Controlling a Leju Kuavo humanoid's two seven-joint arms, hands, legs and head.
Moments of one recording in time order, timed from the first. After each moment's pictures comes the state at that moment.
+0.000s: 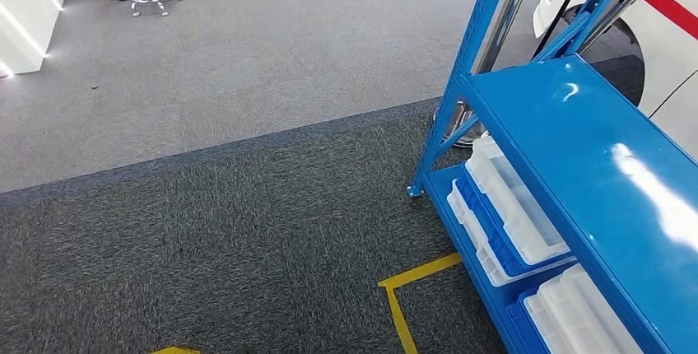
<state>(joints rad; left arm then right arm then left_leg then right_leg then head) -0.07 -0.23 0.72 -0.20 -1.15 0.33 -0.34 -0.09 0.23 -1.31 -0.24 1.09 -0.38 -0.18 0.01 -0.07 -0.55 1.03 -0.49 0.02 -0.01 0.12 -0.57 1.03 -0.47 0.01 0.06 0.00</state>
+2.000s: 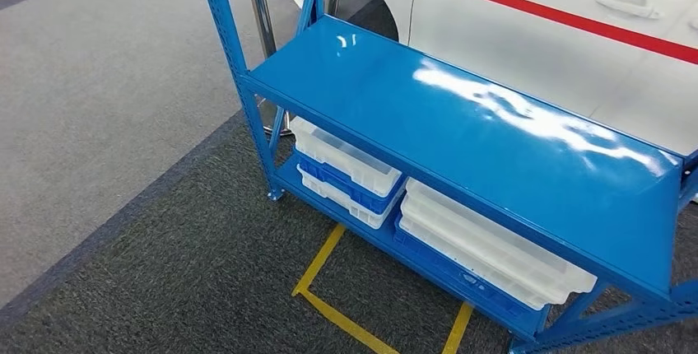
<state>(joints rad) -0.06 -0.23 0.73 -0.20 -1.16 0.32 -0.34 -0.08 0.24 -1.30 -0.24 1.10 -0.38 -0.17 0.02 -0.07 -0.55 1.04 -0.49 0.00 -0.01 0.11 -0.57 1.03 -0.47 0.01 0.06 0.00</state>
